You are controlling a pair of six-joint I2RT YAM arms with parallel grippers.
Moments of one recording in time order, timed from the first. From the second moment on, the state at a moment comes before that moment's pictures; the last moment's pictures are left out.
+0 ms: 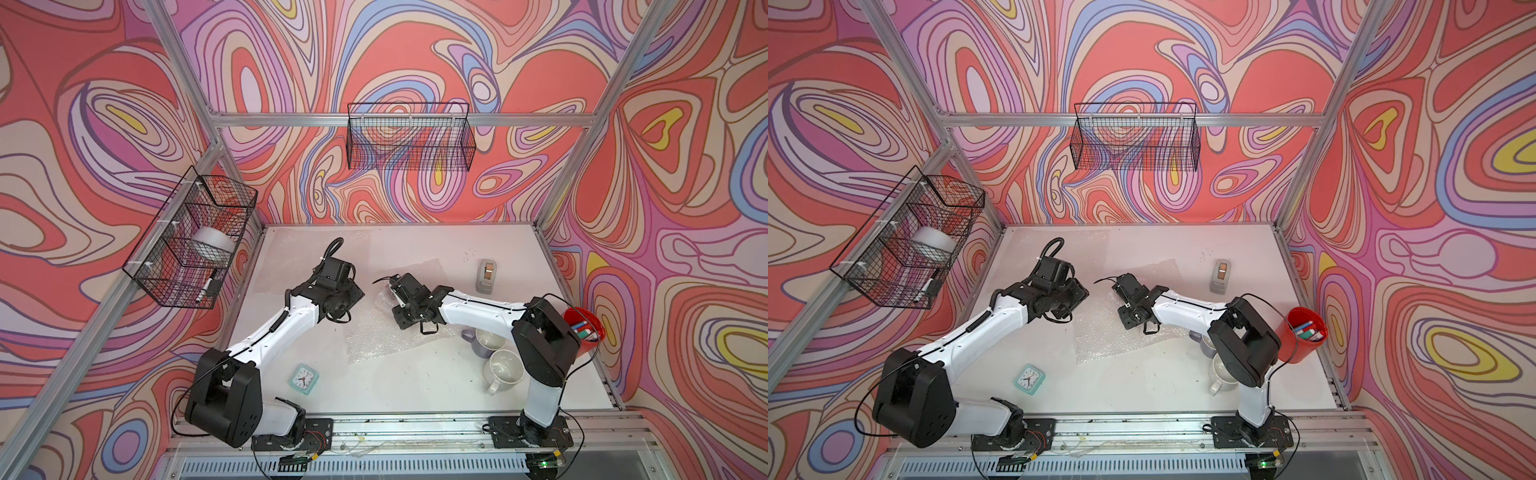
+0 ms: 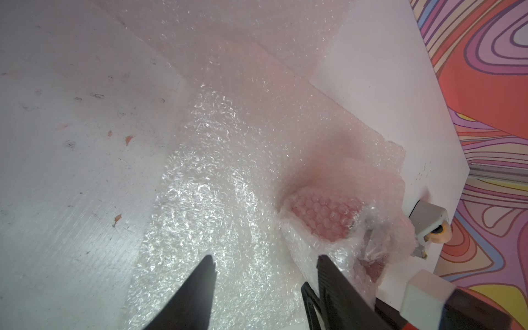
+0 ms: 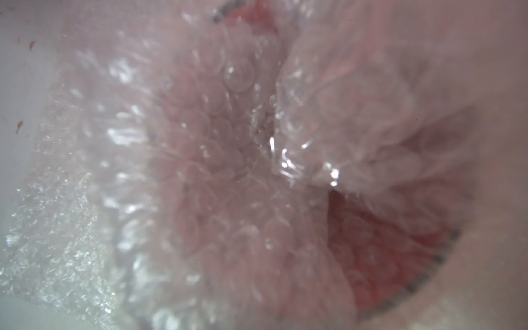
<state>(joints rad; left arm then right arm) -0.39 1.39 0.99 -0.55 0.01 -1.10 0.81 1.86 1.28 -0.48 0.10 0.27</state>
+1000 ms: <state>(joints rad) -0.53 1.50 1.05 -0.34 0.05 -0.57 0.28 1.99 1.71 -0.65 0.11 0.27</state>
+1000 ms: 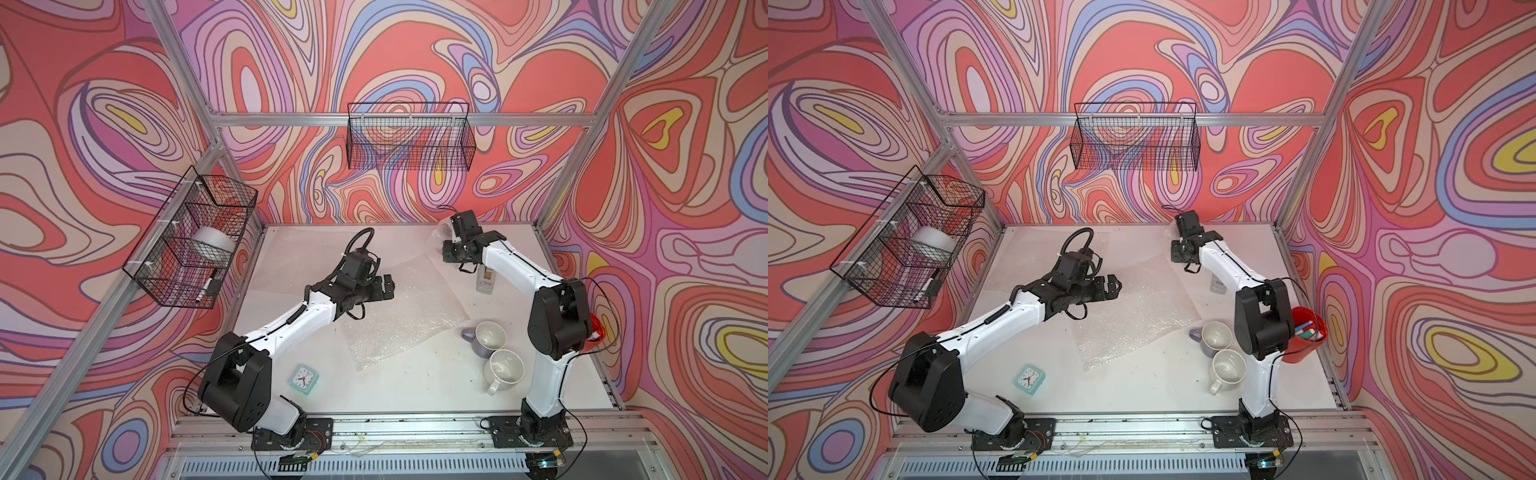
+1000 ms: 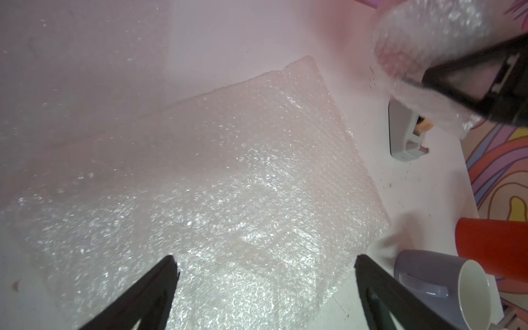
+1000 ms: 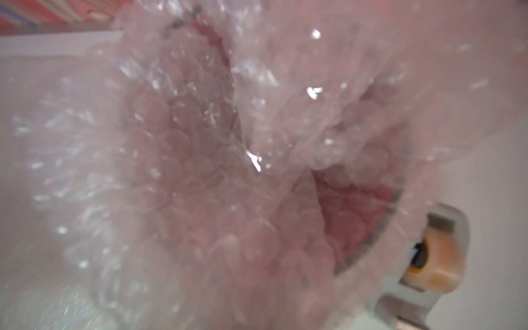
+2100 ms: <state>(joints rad) -0.52 1.43 0.83 -0.38 0.02 -0.71 0.29 1.85 1.64 -0.68 0.11 0.22</state>
